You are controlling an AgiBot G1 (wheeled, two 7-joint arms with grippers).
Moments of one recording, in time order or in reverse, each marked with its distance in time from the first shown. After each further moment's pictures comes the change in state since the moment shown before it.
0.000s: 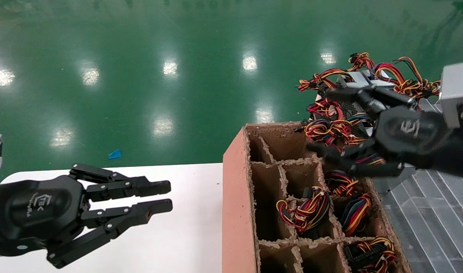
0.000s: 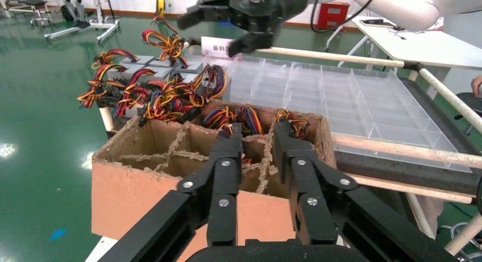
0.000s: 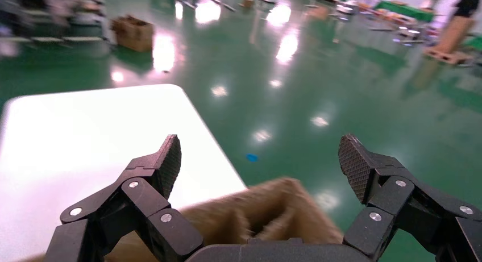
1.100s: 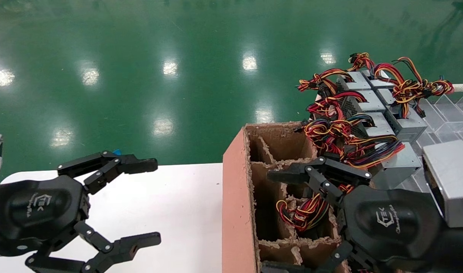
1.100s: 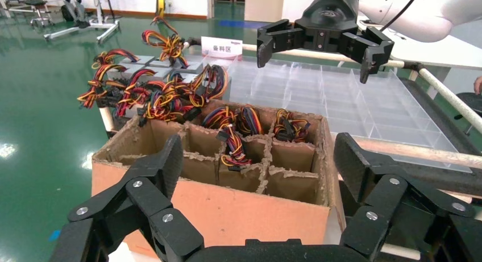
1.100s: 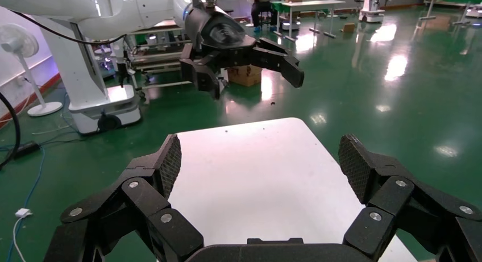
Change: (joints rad) left arm 0.000 0.000 0.000 0.000 0.000 0.000 0.000; right arm -0.203 -0.002 0.004 0.266 0.182 -0.090 0.156
